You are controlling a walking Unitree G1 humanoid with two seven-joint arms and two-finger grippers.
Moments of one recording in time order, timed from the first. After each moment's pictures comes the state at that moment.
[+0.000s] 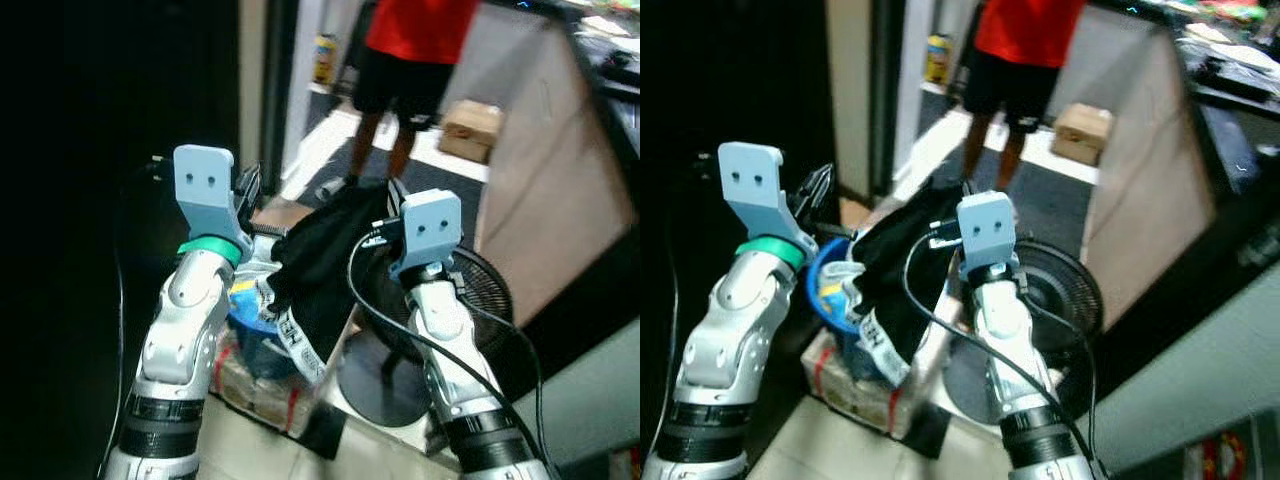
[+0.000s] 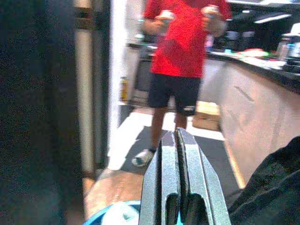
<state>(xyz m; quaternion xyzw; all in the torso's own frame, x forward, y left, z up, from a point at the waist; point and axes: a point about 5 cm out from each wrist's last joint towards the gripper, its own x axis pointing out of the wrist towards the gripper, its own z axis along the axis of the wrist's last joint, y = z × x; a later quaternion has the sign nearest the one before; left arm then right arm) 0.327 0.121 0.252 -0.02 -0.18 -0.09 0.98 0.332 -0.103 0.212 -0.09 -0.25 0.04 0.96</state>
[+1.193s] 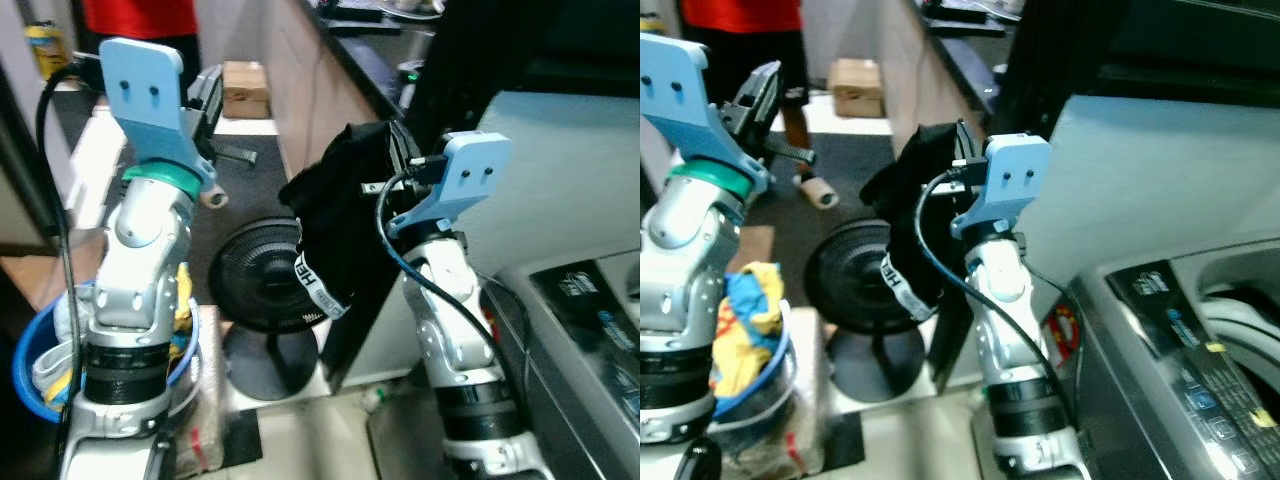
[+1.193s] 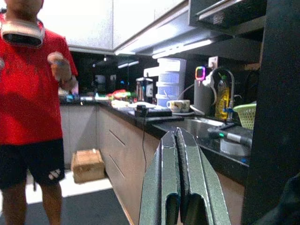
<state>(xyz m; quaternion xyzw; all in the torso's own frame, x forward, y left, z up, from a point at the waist) 0.321 0.143 0.319 0.02 -0.29 -0.07 0.95 0.333 -0.097 0.269 0.03 -0.30 0.10 0.95</state>
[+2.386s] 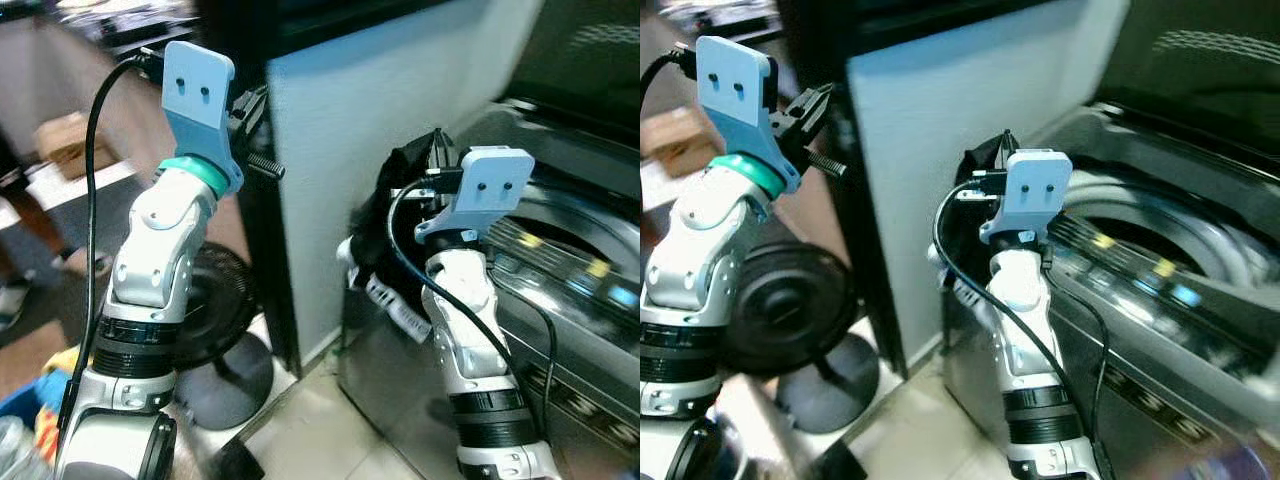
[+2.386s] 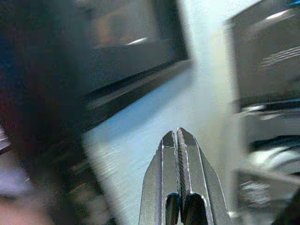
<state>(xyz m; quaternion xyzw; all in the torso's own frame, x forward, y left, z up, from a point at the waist) 0.343 0.125 0.325 0.06 -0.25 -0.16 0.95 0.330 -0.123 0.257 -0.01 -0.31 -0.03 0.95</state>
